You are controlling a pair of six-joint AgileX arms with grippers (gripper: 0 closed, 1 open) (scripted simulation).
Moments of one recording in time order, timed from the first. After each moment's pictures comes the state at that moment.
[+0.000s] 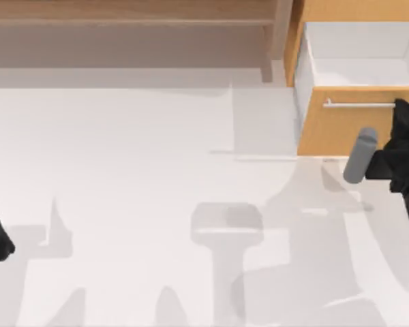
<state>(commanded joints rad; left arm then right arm) 0.00 0.00 0.00 0.00 0.00 0.00 0.27 2.04 0.43 1.60 0.31 -1.55</state>
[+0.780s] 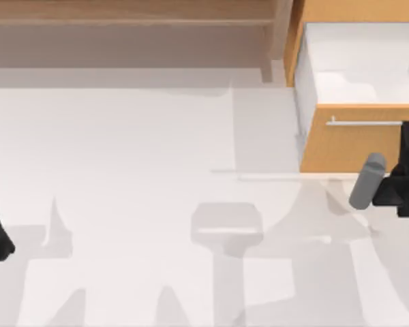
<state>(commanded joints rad) 0.00 0.00 0.00 0.00 0.00 0.00 0.32 2.00 0.27 1.71 0.35 -1.55</state>
